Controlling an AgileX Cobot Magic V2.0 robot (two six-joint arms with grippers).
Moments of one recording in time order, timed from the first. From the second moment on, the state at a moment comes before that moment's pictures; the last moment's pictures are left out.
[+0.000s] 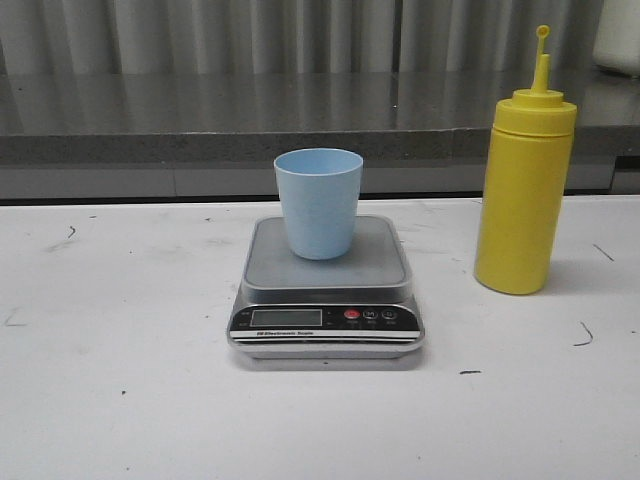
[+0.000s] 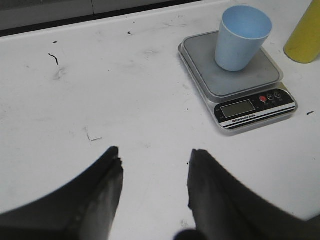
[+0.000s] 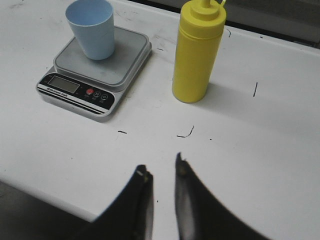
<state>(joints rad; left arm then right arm) -0.37 0.63 -0.67 -0.02 0.72 -0.03 0.50 0.41 -0.68 -0.14 0.91 0.18</state>
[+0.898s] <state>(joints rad) -0.37 0.60 -0.65 -0.01 0.72 -0.03 0.50 0.41 -0.68 -0.14 0.91 0.18</state>
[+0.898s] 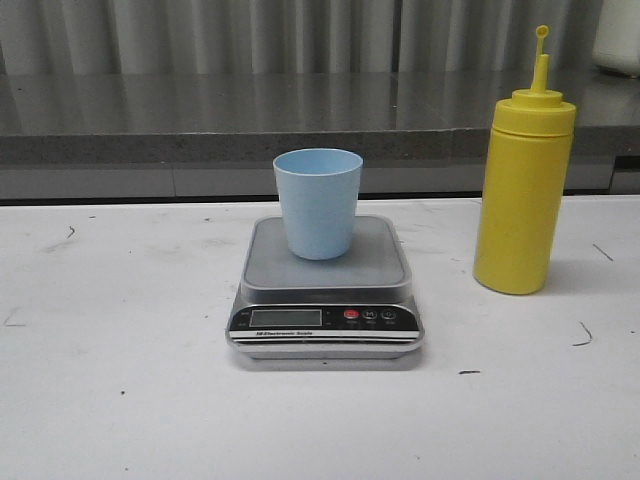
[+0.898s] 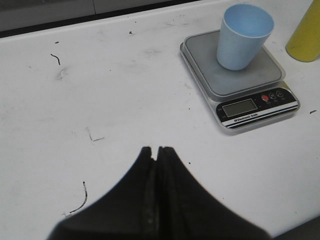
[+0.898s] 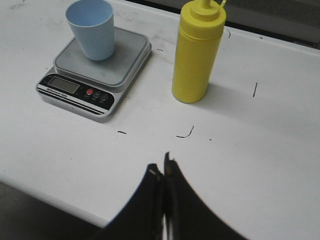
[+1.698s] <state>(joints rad) -0.01 0.00 0.00 -0.06 0.06 -0.03 0.50 0.41 -0.68 -0.14 0.91 0.18</state>
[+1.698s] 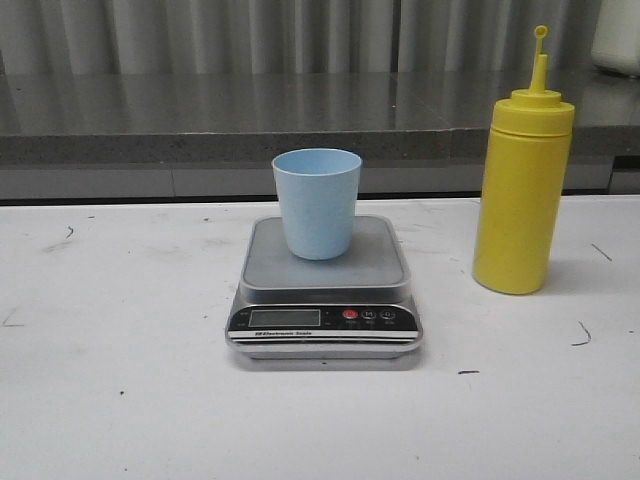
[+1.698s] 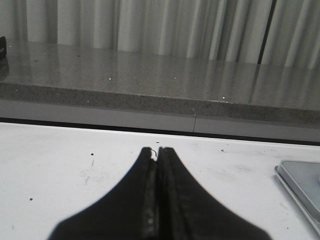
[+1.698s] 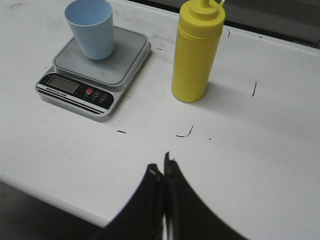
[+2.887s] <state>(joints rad) 0.01 0.00 0.00 -0.06 0.05 -0.03 0.50 0.41 -0.68 -0.14 0.91 0.18</state>
